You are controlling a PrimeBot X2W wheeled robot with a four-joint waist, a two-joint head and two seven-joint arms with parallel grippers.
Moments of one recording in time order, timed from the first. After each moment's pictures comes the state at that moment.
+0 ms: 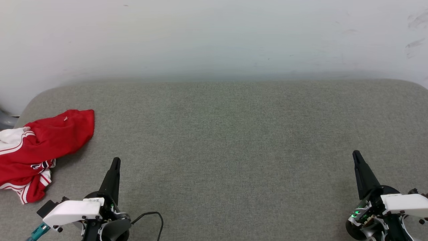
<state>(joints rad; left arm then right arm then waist) -0.11 0.05 0.11 0.25 -1.61 -0.13 0.11 -0.10 -0.05 -0.11 0.25 1.62 0.13 0.11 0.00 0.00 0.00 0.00</state>
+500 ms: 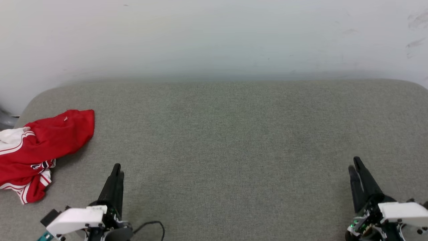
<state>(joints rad) -0.09 0.05 0.11 0.27 -1.61 -0.13 0.11 -0.09 -0.05 -0.11 0.27 1.62 0.13 0.11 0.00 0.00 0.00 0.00</state>
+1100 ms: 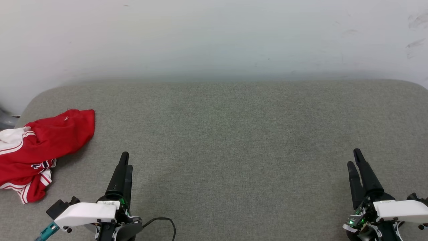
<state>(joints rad) -0.07 0.05 0.03 0.19 -1.56 -0.13 0.03 -0.05 -0.06 -0.06 0.19 1.56 0.13 0.04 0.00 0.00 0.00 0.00</state>
